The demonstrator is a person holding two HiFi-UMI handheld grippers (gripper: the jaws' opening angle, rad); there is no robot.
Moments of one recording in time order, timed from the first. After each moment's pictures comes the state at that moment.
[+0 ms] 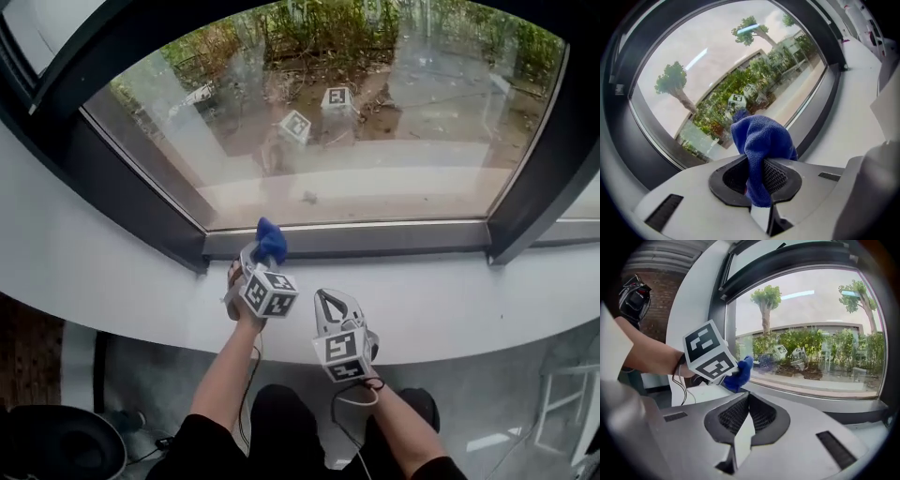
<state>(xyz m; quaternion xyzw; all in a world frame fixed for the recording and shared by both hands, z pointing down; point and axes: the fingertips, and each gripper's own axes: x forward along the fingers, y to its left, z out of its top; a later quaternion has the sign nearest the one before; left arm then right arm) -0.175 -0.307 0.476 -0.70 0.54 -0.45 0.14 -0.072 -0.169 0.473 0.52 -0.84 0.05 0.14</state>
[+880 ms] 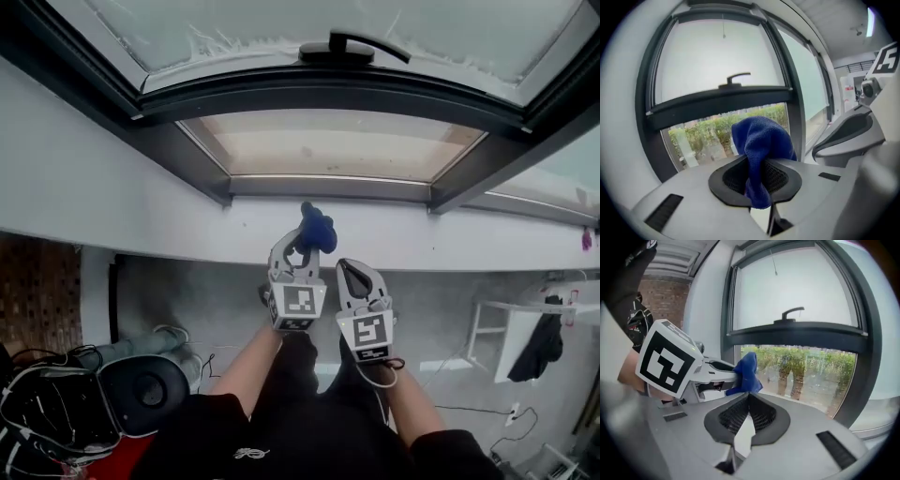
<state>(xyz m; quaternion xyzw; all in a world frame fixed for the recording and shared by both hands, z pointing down) -0.084 -0.064 0.104 -0.86 0.46 -0.23 0.02 -0.042 0.006 0.101 0.53 -0.83 0.08 0.18</state>
